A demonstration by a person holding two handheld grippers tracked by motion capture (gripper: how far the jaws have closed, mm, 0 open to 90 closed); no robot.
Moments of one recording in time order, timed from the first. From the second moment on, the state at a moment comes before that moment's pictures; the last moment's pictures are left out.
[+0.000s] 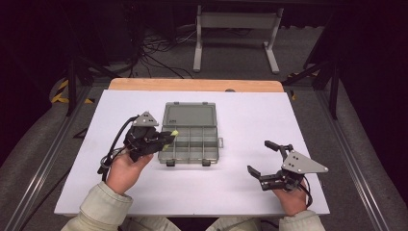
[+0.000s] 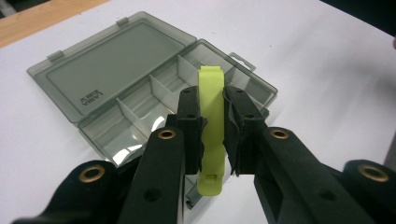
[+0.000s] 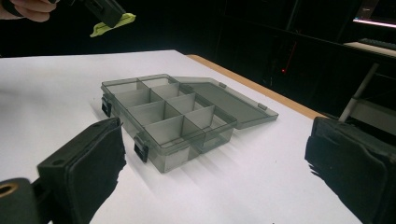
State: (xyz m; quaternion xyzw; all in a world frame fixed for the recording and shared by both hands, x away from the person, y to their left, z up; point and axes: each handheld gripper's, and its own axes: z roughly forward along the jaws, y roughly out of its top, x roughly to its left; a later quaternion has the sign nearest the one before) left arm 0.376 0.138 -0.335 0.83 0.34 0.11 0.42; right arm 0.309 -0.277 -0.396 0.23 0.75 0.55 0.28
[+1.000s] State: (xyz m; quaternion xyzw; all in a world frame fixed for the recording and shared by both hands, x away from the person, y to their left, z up) left arm 0.388 0.138 -0.348 0.82 0.41 0.12 0.39; right arm 0.308 -0.277 -0.396 0.23 0.75 0.55 0.28
